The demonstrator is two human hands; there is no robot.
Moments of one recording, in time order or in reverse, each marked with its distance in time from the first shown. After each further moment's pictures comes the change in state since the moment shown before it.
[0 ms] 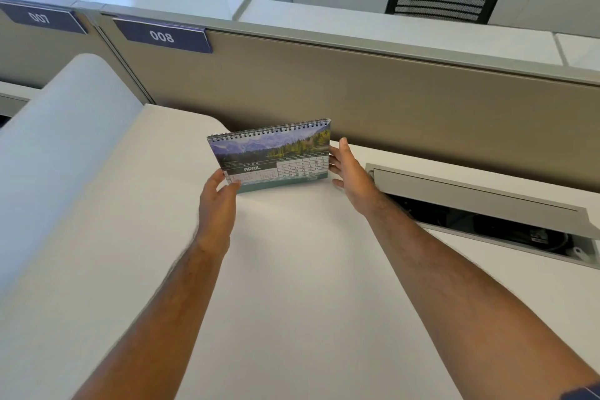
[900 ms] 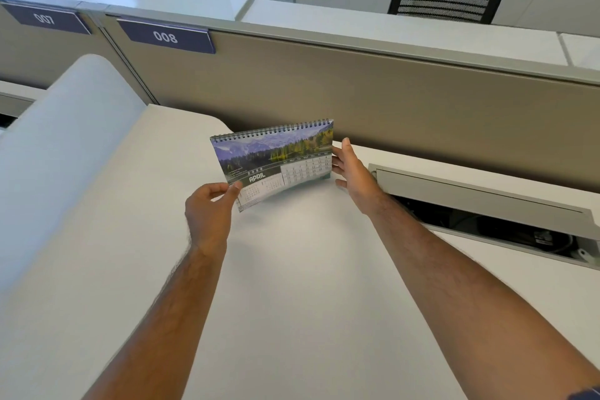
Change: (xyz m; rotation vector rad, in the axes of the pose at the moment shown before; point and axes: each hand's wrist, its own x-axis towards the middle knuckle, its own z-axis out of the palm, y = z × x) left_hand -0.003 -0.002 -0.014 0.113 0.210 0.128; right_hand 0.004 0.001 -0.002 -0.032 0.016 0.002
